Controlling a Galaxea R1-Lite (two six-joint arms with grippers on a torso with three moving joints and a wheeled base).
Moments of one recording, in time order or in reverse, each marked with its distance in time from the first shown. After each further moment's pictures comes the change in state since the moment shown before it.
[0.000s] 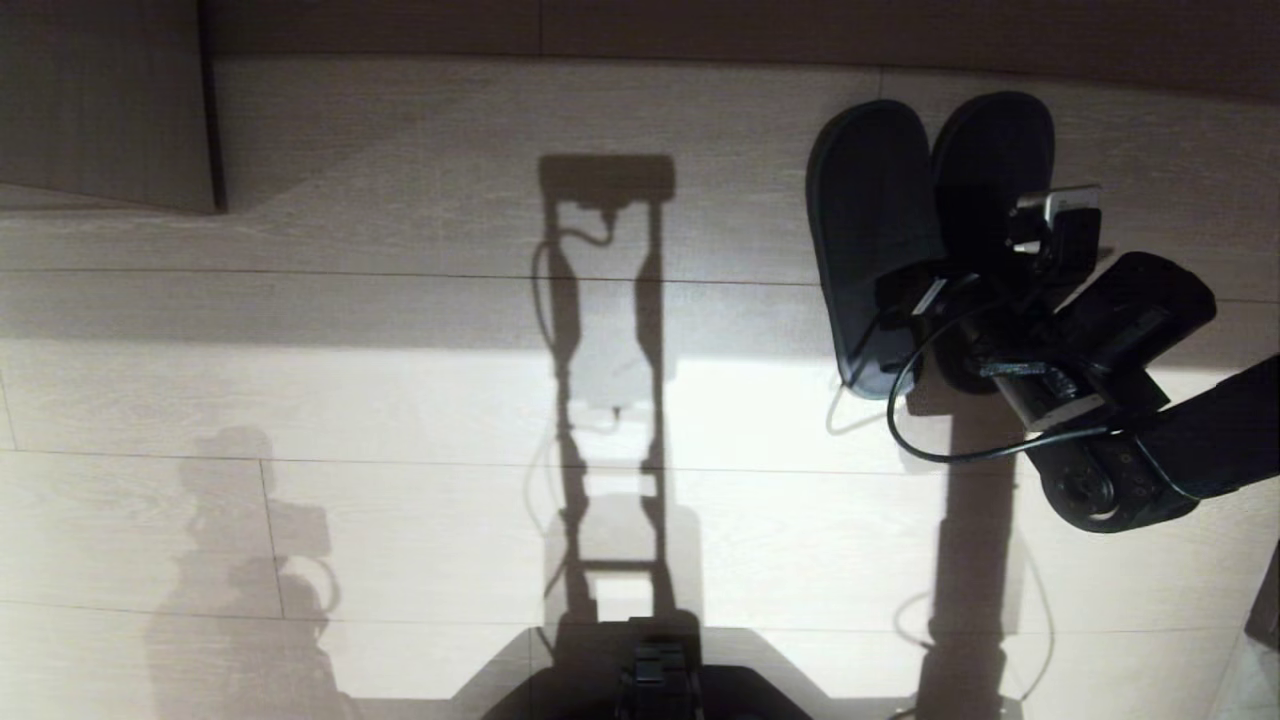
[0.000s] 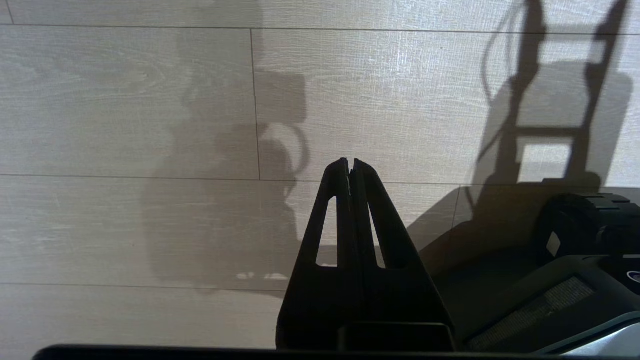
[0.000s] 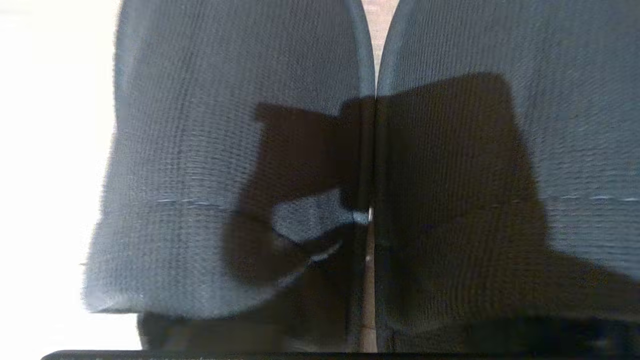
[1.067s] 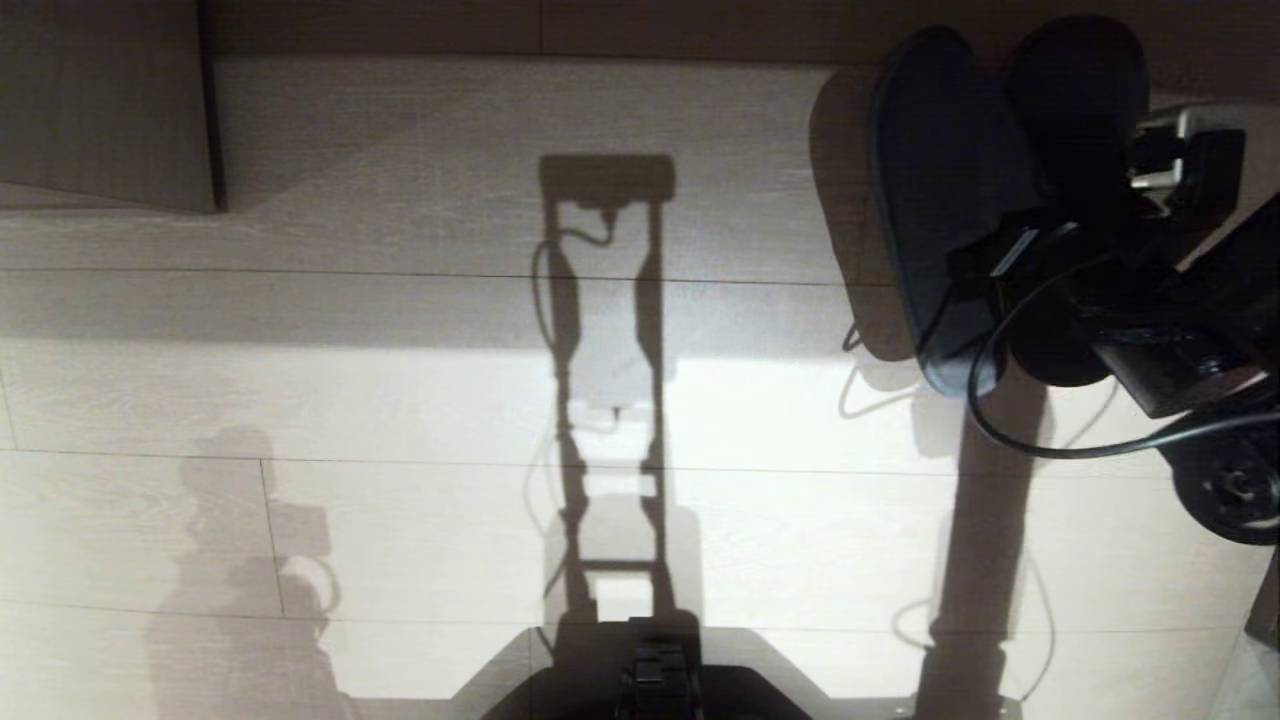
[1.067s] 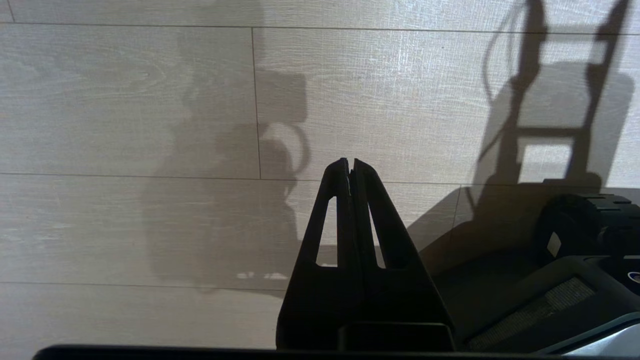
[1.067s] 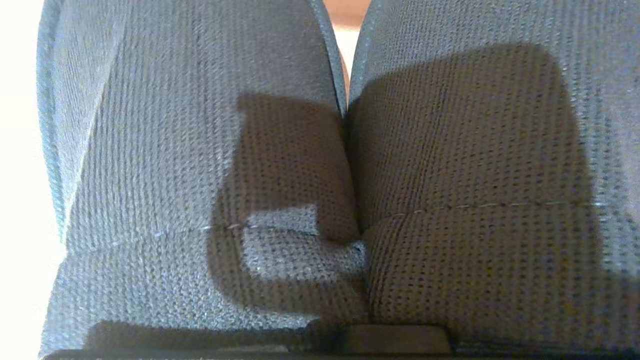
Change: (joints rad) left arm 0.000 0.000 0.000 0.001 0.001 -0.002; right arm 0.000 -0.305 0.118 0.200 -0.004 -0.003
